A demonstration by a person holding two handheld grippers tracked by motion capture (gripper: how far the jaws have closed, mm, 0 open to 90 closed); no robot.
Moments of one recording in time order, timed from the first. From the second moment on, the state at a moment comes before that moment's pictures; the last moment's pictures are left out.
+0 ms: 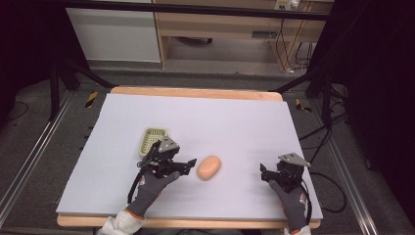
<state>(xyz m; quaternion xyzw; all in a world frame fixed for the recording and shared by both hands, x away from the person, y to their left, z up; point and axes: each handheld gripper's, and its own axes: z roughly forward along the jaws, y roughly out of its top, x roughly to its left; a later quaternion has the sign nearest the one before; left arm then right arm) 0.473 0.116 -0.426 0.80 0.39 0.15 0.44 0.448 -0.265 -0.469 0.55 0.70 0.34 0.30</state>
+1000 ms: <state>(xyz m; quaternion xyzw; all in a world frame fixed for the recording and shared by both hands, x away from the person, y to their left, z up) 0.482 0.071 -0.439 0.83 0.36 0.12 0.42 0.449 -0.266 -0.469 0.56 0.70 0.34 0.29</state>
